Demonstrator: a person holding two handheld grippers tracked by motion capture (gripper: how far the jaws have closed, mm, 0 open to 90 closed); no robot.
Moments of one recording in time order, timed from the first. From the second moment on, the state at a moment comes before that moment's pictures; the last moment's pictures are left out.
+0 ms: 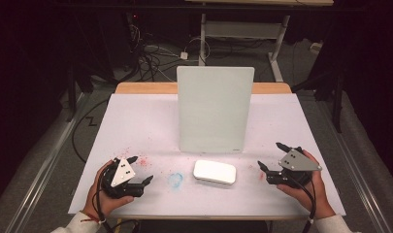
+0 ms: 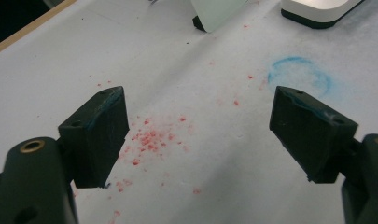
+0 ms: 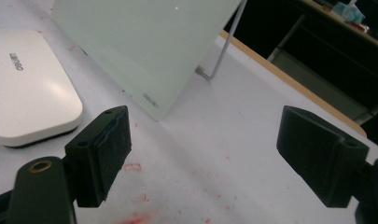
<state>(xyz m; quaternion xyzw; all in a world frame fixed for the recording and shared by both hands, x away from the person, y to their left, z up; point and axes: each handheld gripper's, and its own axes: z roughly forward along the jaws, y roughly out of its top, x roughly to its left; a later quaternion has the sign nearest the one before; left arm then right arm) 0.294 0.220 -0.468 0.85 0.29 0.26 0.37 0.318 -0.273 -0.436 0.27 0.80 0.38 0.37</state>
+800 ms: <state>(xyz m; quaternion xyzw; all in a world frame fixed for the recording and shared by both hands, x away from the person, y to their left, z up) 0.295 0.216 -0.468 0.85 0.27 0.26 0.37 0.300 -0.287 -0.456 0.31 0.79 0.39 0.36</state>
